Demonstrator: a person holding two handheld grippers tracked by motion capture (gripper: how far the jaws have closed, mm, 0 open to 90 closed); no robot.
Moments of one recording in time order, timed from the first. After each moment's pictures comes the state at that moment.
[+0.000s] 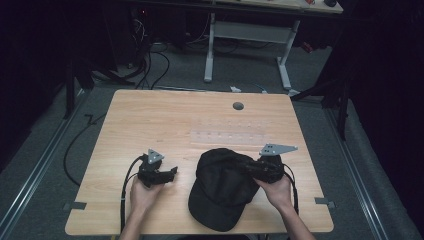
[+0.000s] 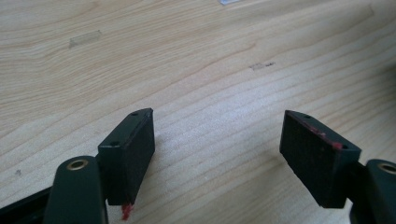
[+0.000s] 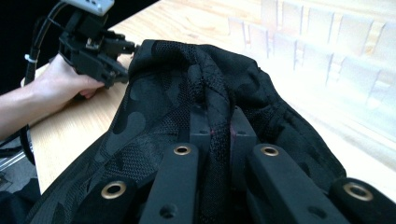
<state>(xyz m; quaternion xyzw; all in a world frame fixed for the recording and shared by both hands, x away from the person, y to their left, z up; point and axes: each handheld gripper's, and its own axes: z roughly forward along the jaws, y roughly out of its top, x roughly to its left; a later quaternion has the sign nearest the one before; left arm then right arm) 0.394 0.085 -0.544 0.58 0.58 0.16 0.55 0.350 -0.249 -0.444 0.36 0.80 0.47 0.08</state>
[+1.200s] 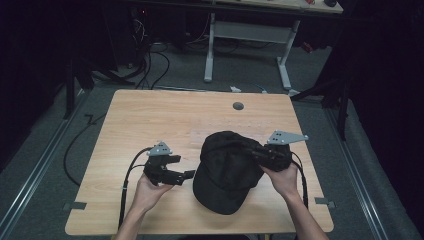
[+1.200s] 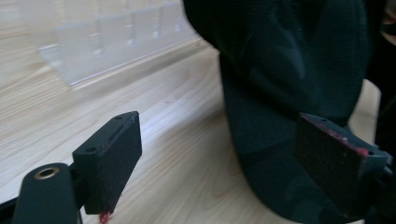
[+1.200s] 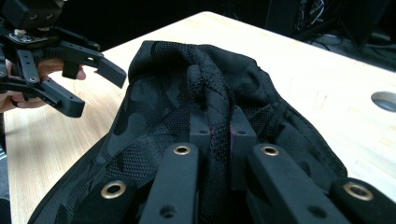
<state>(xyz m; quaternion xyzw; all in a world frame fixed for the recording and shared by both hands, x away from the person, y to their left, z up) 0.363 0.058 -0.456 0.60 0.50 -0.04 0.62 0.363 -0.258 -0.407 0.33 0.79 0.49 0.15</state>
